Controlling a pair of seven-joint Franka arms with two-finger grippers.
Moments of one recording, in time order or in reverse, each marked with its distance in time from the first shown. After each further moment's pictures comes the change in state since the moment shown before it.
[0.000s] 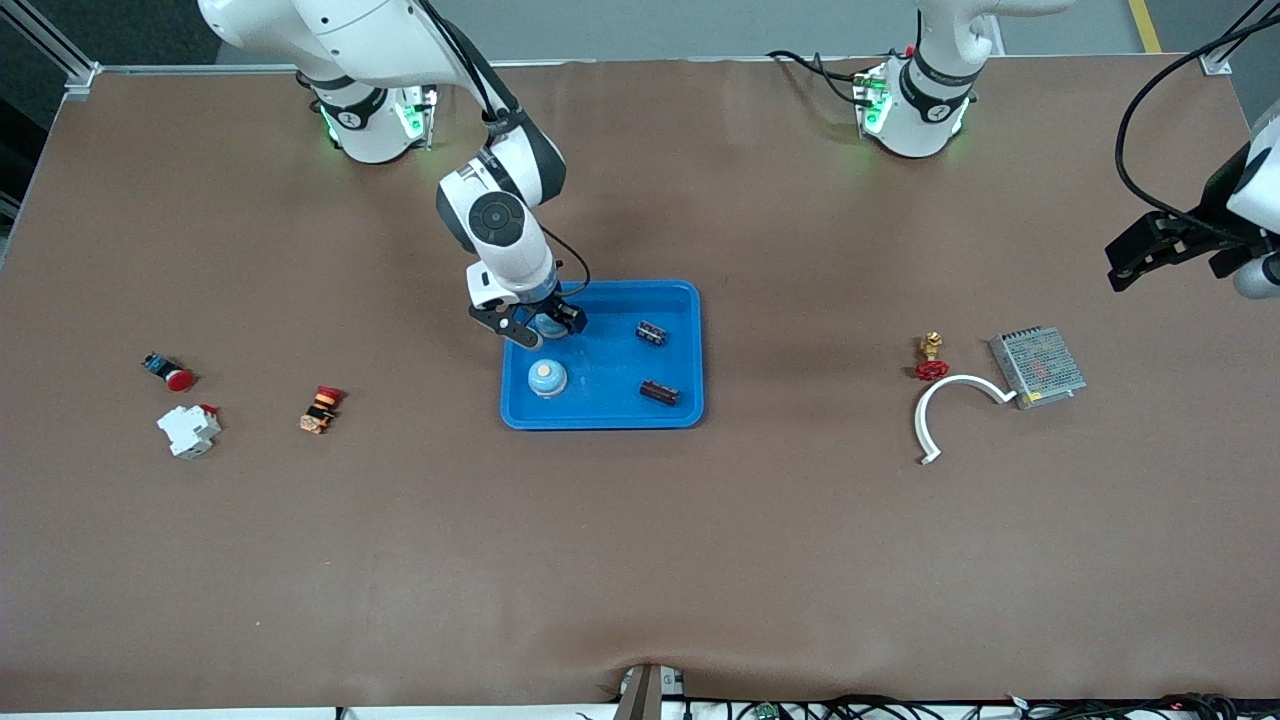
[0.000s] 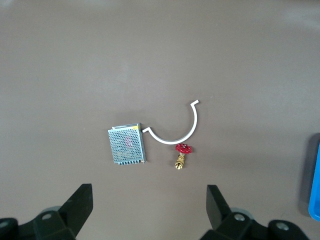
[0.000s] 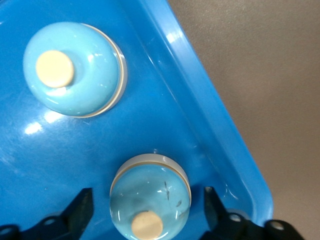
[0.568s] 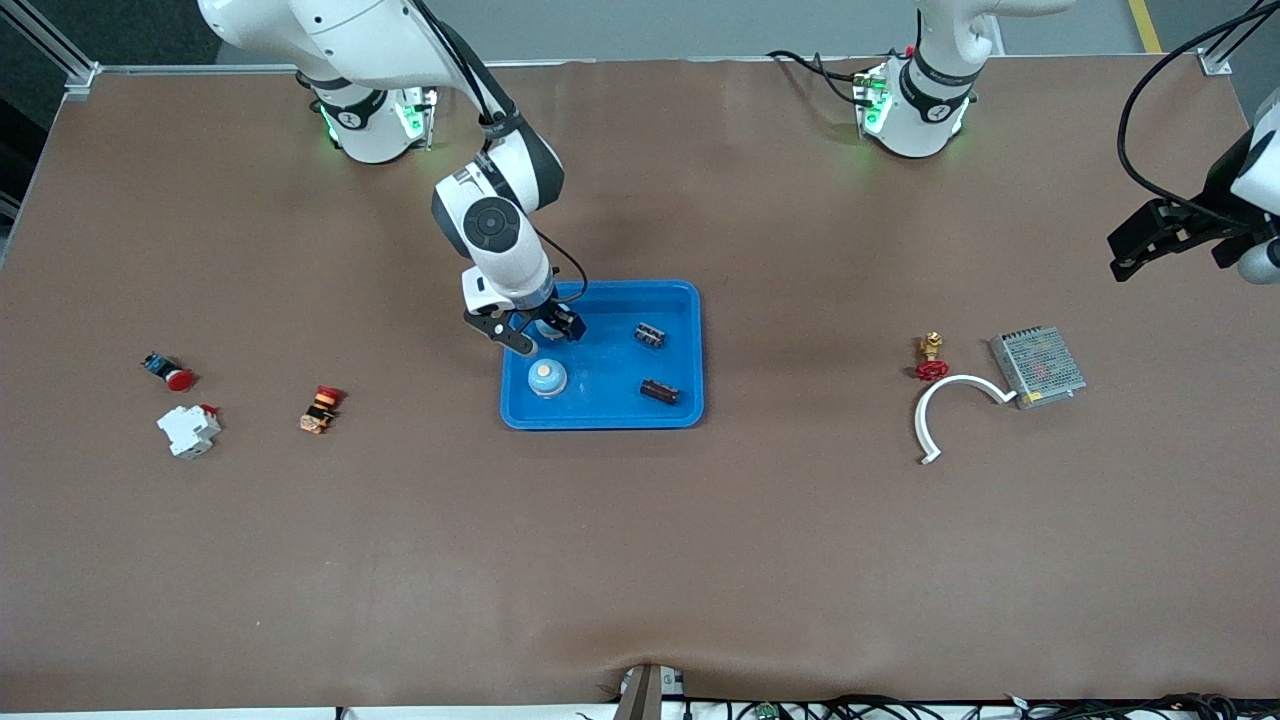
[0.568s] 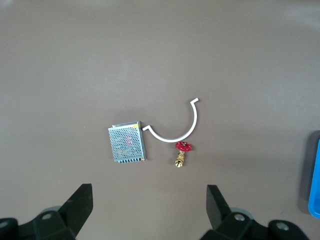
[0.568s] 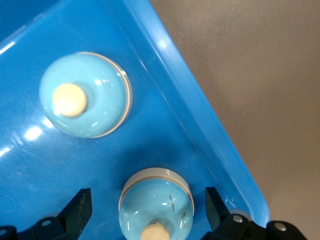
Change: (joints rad) left arm -0.004 -0.013 0.000 -0.018 0.000 0.001 0.000; right arm -0.012 0.000 -0.018 0.052 0.000 -0.071 0.000
